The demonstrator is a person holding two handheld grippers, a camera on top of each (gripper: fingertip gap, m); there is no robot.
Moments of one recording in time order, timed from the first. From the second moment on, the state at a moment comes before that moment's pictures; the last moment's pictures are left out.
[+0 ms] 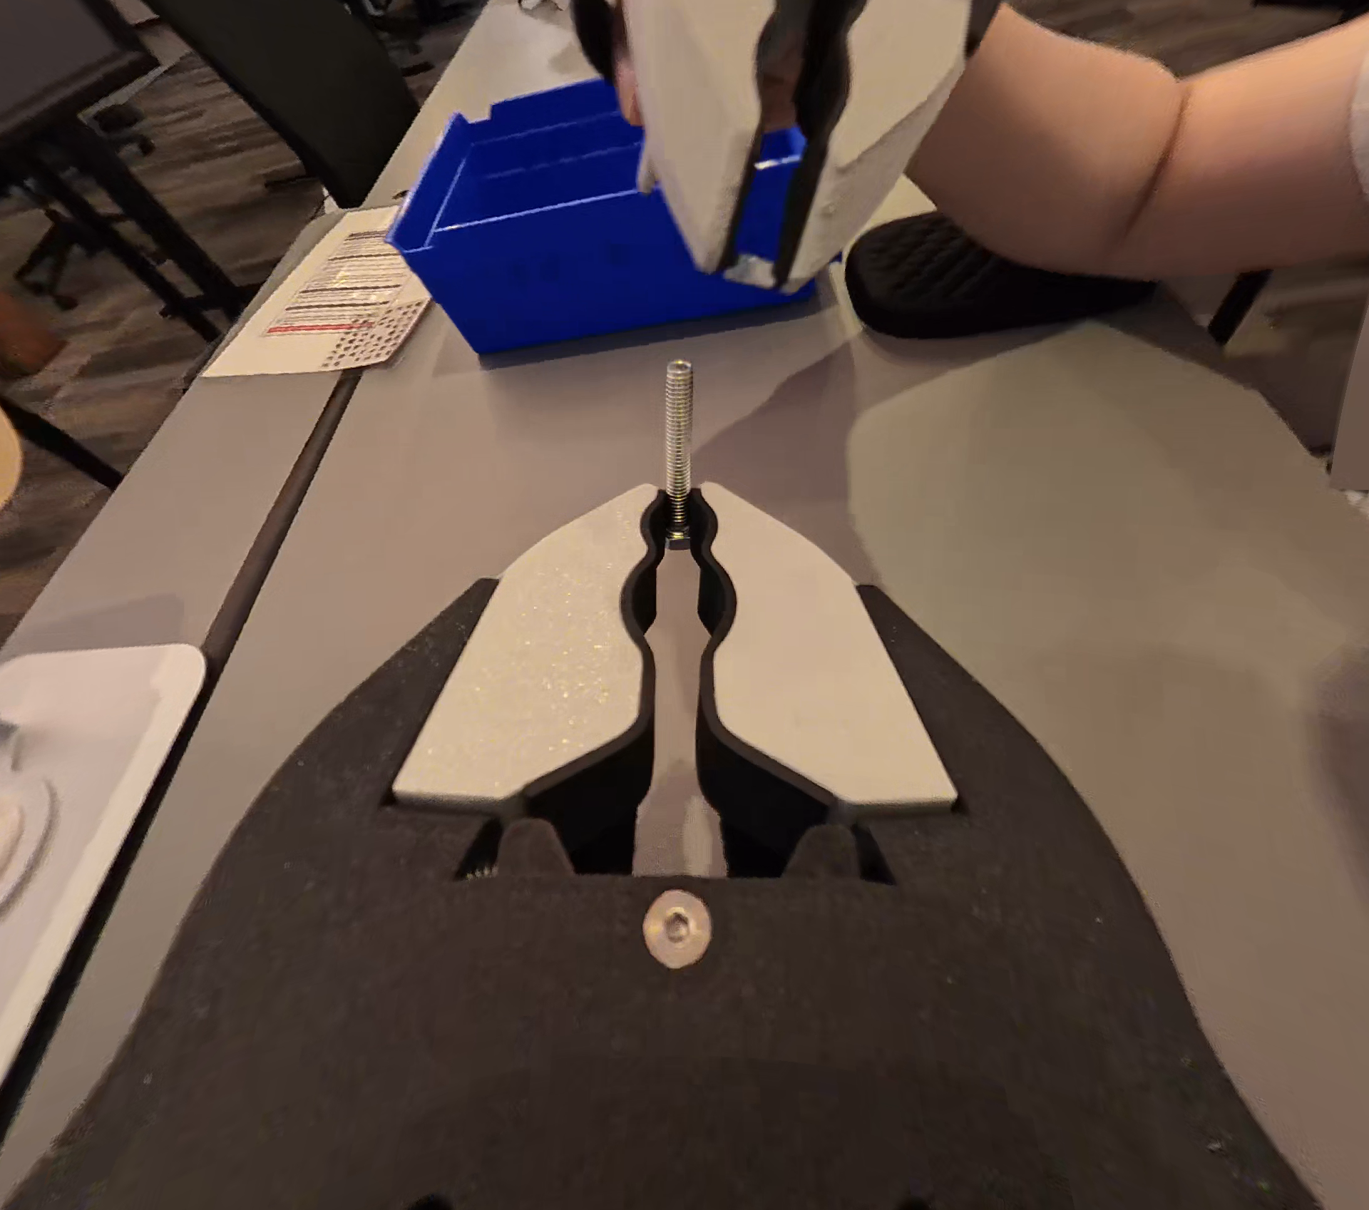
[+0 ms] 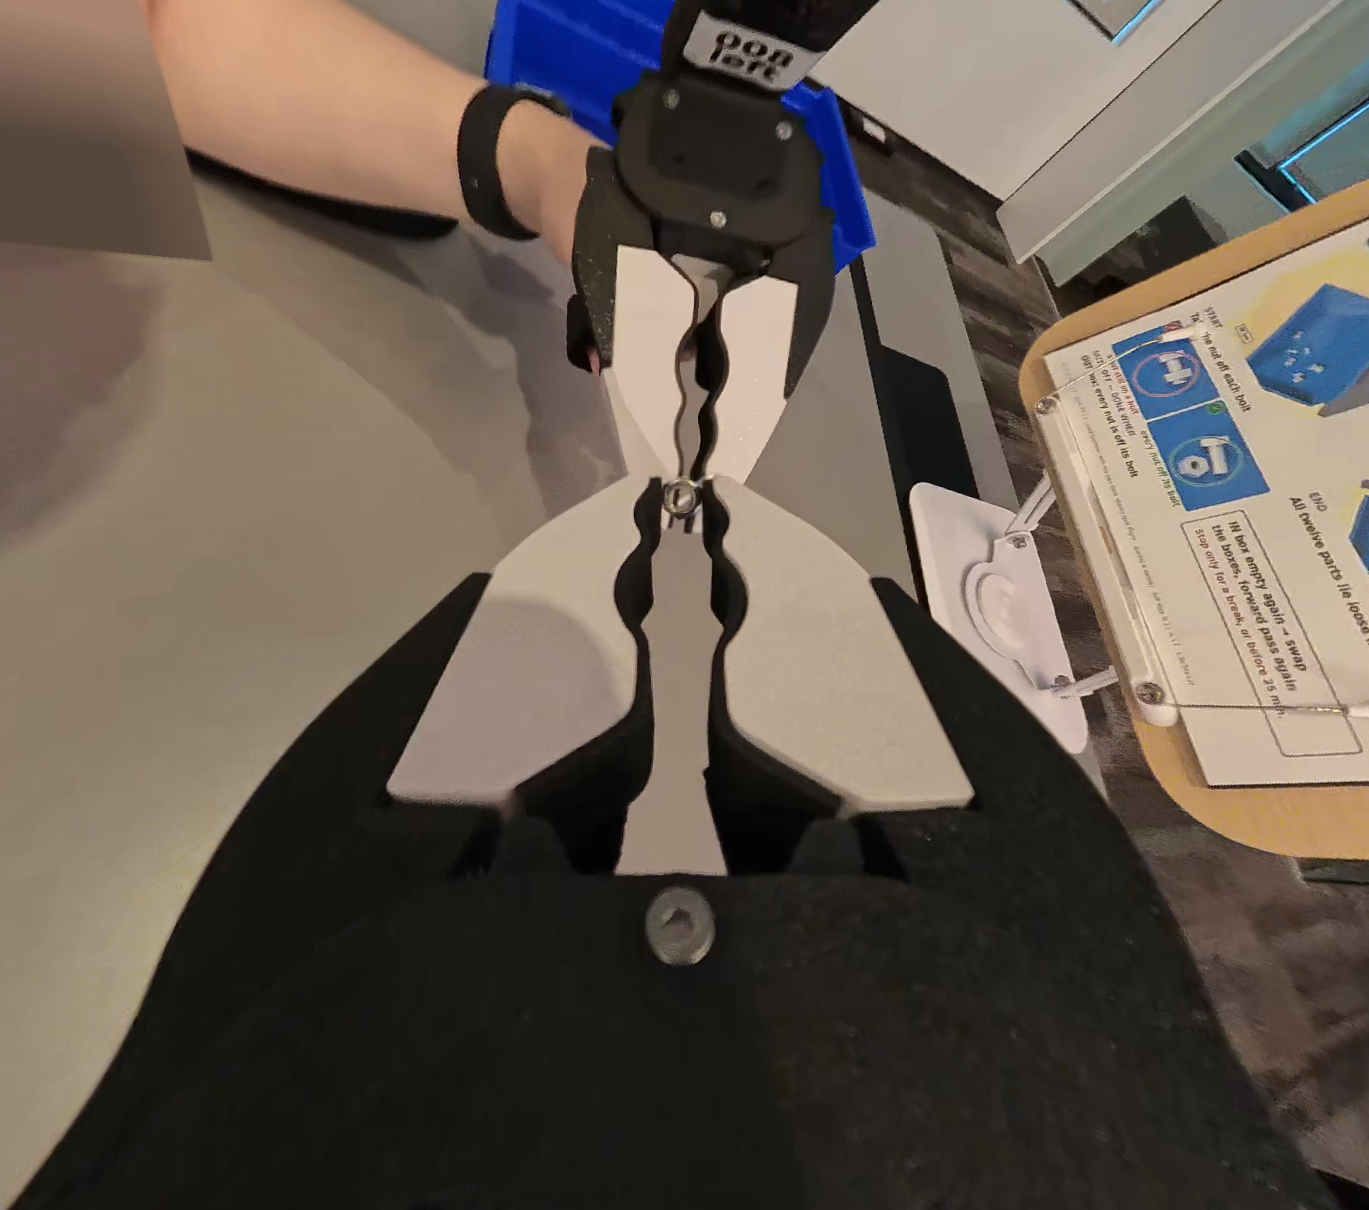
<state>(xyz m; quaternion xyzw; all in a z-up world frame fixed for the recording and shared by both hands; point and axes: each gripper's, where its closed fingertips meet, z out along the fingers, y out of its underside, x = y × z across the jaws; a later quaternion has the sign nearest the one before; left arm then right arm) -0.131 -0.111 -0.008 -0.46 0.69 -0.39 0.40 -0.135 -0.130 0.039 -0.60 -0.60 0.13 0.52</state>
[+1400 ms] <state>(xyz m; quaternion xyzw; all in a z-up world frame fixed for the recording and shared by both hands) -0.136 -0.103 -0.014 -0.48 0.72 -0.28 0.41 -0.142 -0.110 0.021 -0.71 -0.50 0.17 0.47</state>
